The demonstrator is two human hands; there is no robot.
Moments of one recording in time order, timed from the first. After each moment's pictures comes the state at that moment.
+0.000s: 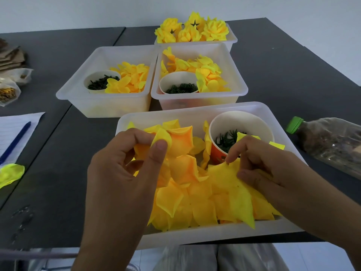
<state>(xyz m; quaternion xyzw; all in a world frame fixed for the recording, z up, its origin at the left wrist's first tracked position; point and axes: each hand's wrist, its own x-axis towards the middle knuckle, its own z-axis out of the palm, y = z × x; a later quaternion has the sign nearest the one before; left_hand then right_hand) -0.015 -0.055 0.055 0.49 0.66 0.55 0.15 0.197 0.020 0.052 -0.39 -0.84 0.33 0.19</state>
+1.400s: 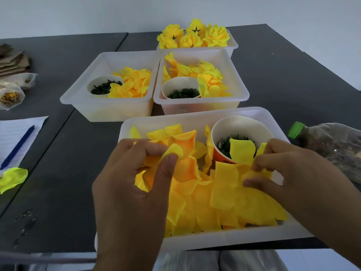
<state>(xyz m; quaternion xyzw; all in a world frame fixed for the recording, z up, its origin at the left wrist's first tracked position) -0.006 -0.061 0.054 0.54 0.66 0.51 0.02 0.201 0.026 0.063 -0.48 -0.87 0.09 0.06</state>
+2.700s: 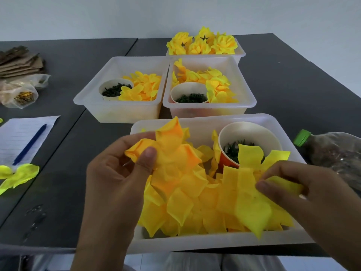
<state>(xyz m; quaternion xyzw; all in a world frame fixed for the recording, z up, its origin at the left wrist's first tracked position) -0.037 -0.062 0.054 0.41 0.60 0.63 0.28 0.198 -0.003 0.066 -0.53 -0.75 0.31 0.25</state>
